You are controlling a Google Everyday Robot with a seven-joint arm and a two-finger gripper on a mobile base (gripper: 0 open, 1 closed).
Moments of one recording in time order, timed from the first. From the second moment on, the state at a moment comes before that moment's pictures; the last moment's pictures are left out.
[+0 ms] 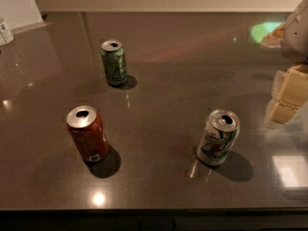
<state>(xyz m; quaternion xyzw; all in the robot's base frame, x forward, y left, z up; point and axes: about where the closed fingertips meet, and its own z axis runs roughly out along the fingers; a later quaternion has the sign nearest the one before) 0.438 -0.217 0.976 -0.60 0.78 -0.03 0.16</state>
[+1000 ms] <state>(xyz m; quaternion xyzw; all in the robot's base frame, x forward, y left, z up) 0.421 -0.191 0.959 -0.64 0.74 0.01 0.20</state>
